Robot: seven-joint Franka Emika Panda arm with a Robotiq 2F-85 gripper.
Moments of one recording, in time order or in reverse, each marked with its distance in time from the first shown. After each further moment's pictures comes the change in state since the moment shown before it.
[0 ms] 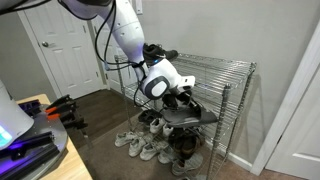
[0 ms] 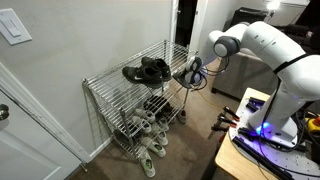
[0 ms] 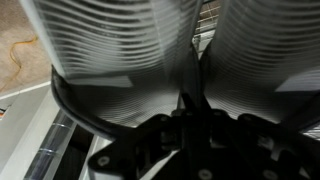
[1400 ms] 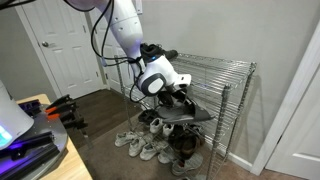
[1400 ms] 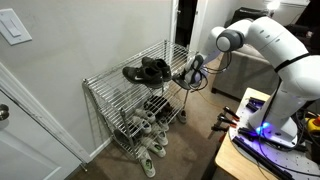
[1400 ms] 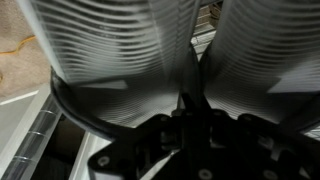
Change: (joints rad) arm -0.039 -0.069 0.076 -0.078 -0.058 -0.007 -0.003
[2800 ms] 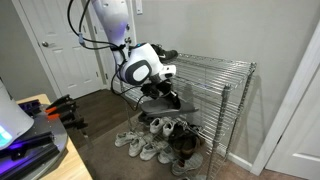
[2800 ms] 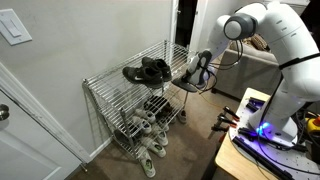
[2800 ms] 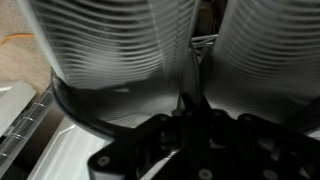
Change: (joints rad) arm 0.080 -0.234 -0.019 -0.332 -0.153 0.000 -0.018
